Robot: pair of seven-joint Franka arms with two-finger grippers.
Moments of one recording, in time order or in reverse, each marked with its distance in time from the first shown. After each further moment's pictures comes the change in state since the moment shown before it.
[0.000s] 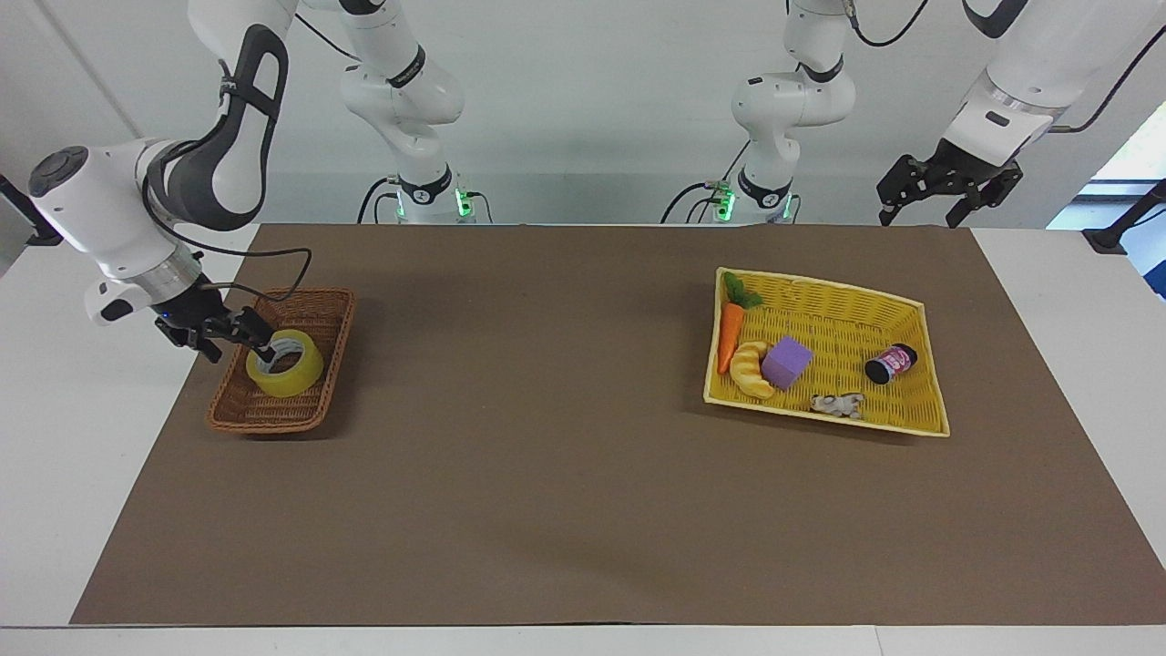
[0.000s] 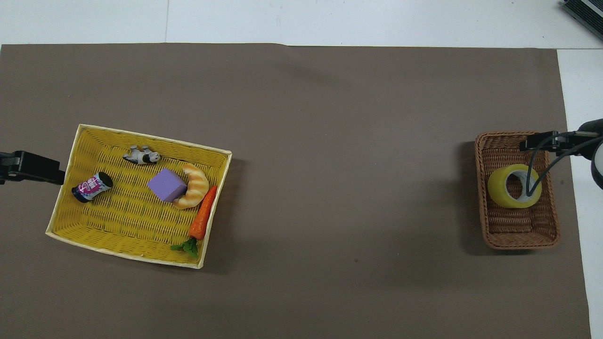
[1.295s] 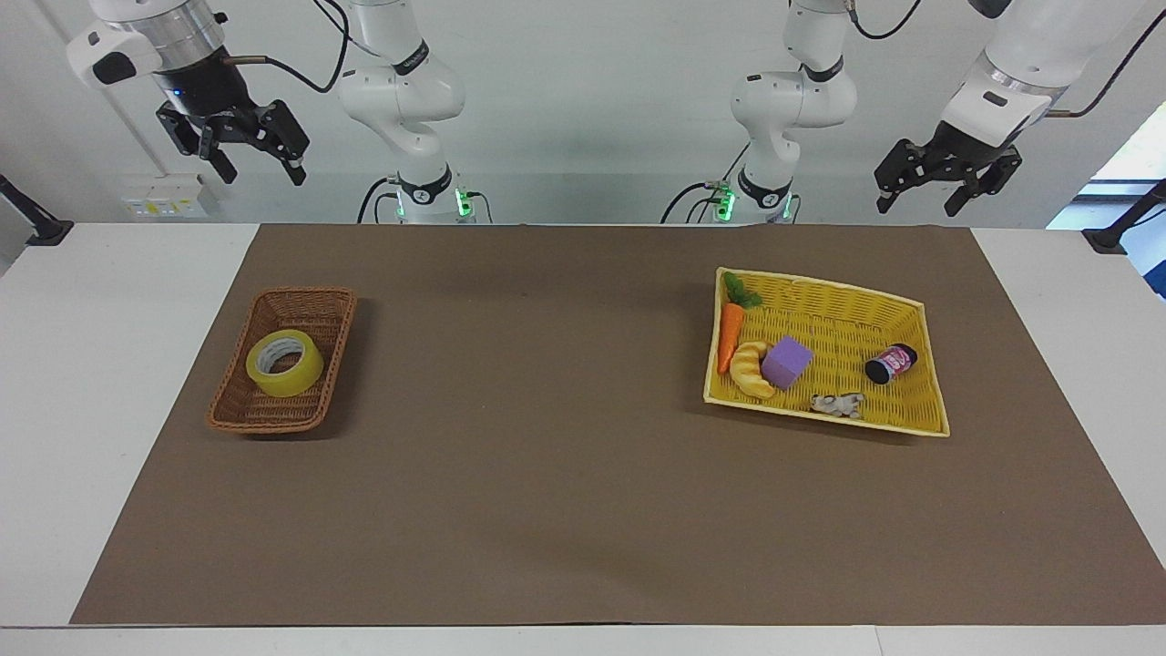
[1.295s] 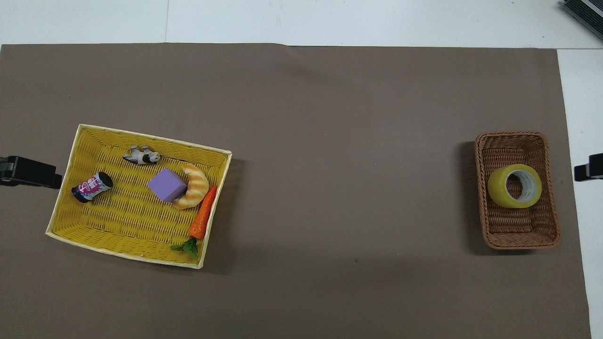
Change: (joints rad) left arm -0.114 -0.026 0.102 0.007 0.001 -0.005 0.003; right arm 0.123 -0.191 0.025 0.340 -0.073 -0.589 0.187
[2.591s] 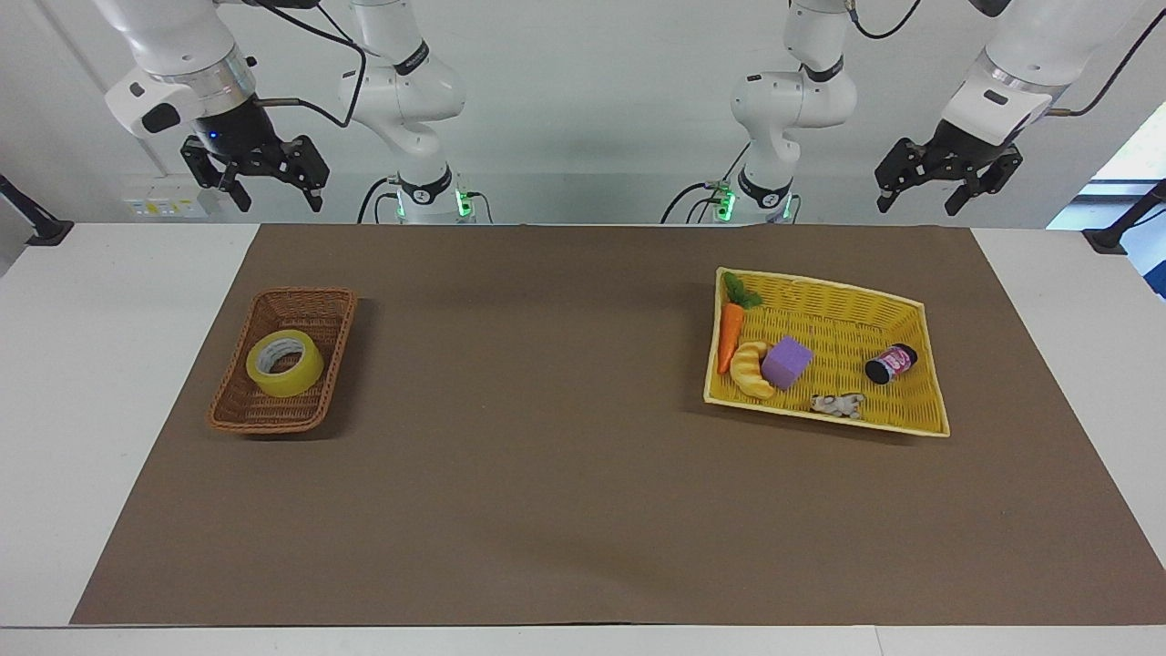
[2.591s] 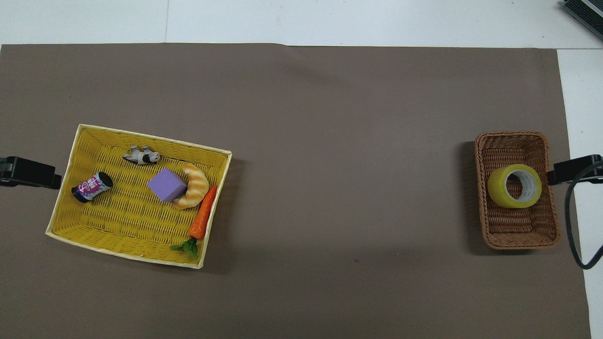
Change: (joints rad) left arm 0.000 0.000 0.000 0.000 0.000 -0.001 0.000; right arm 0.028 0.004 0.010 -0.077 -0.065 0.057 -0.061
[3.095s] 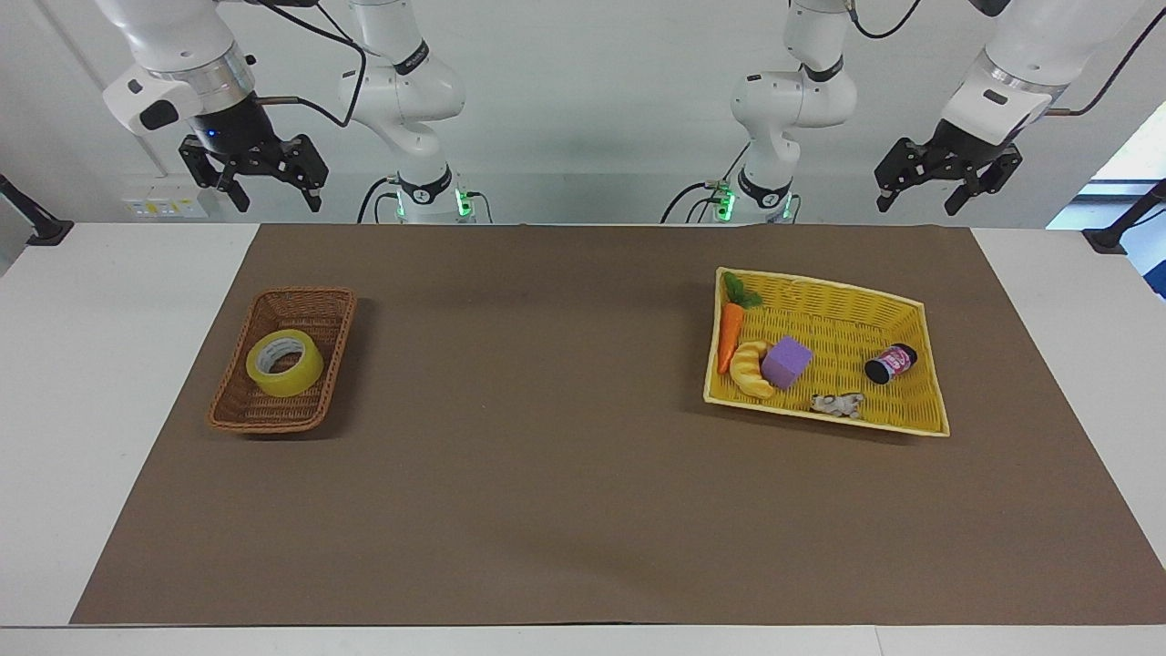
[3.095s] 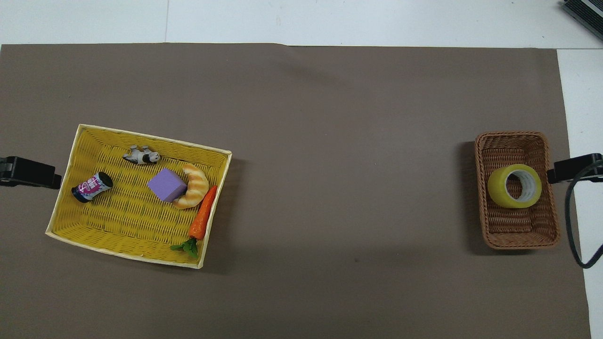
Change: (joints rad) left arm 0.000 0.000 0.000 0.000 0.000 0.000 0.000; right arm 0.000 0.000 0.000 -0.002 0.000 0.015 0.000
